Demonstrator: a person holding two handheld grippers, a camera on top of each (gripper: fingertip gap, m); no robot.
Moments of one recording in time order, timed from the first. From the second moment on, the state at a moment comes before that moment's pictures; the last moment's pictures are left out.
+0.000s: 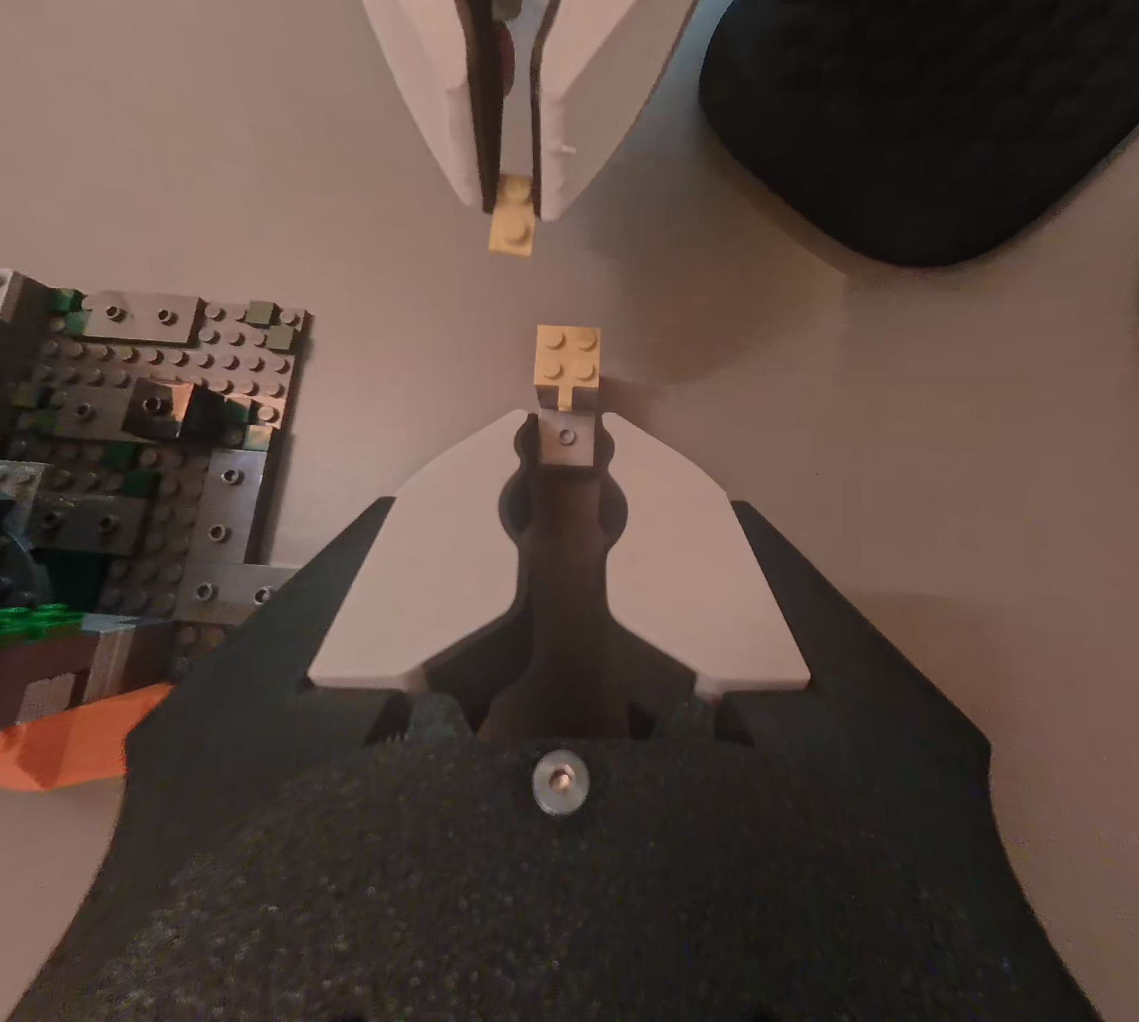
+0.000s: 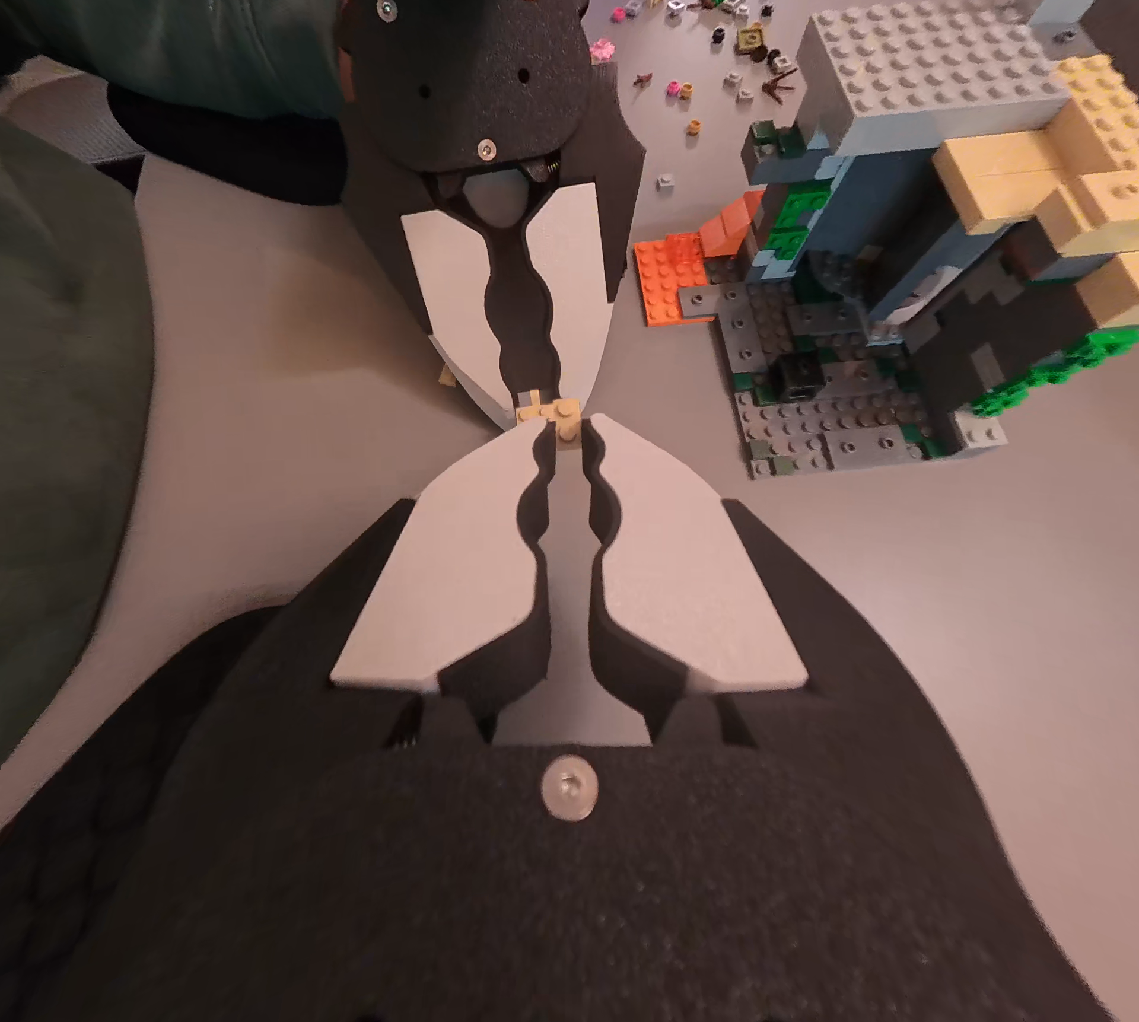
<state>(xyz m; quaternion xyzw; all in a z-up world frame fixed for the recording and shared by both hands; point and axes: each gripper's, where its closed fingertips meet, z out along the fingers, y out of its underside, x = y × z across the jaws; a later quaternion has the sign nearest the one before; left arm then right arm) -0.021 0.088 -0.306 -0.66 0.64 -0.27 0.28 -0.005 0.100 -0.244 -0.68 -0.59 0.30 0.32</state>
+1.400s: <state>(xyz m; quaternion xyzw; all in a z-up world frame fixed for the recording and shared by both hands) -0.022 0.084 -0.306 -0.66 0.64 -0.27 0.29 -0.022 0.088 -0.275 -0.72 -0.61 0.28 0.20</state>
